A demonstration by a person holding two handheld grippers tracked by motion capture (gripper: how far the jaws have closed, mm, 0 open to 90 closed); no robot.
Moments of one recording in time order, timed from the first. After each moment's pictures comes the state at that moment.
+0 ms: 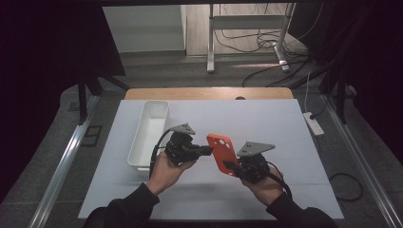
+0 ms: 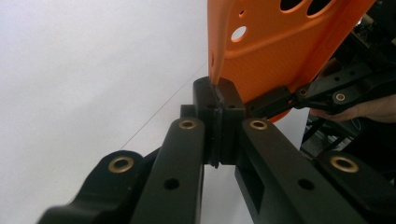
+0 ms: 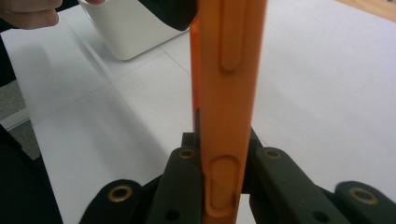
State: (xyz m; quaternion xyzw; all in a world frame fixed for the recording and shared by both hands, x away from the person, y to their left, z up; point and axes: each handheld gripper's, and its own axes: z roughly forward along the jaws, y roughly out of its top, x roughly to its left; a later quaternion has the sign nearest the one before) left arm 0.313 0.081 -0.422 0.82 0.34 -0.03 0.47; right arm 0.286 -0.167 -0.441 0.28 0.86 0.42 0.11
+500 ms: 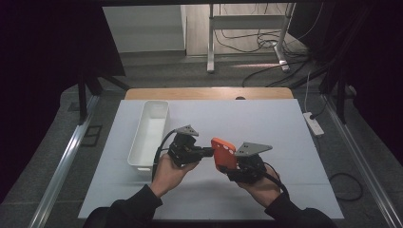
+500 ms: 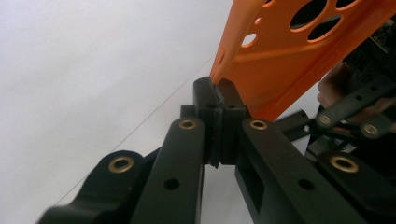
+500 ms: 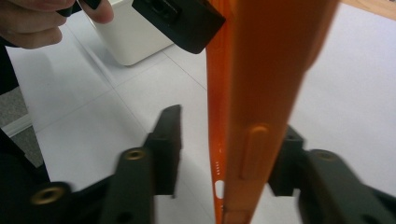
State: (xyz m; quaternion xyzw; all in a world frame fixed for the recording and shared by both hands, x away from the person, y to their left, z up) left arm 0.311 0.073 -0.426 0.82 0.35 -0.02 0.45; right arm 0.284 -0.160 -0.444 0.29 0.85 0.43 0.11
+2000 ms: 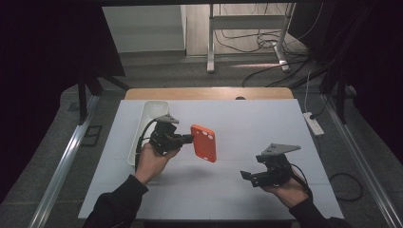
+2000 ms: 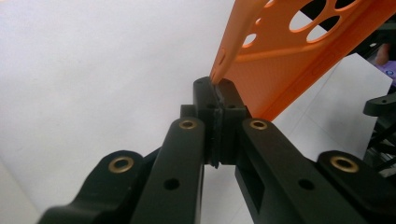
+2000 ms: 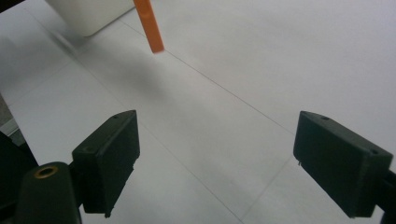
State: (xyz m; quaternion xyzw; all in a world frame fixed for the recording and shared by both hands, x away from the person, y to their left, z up) left arm 0.337 0.127 -0.417 0.81 0.40 0.04 0.43; right arm 0.285 -0.230 -0.445 0.36 0.84 0.39 0.10
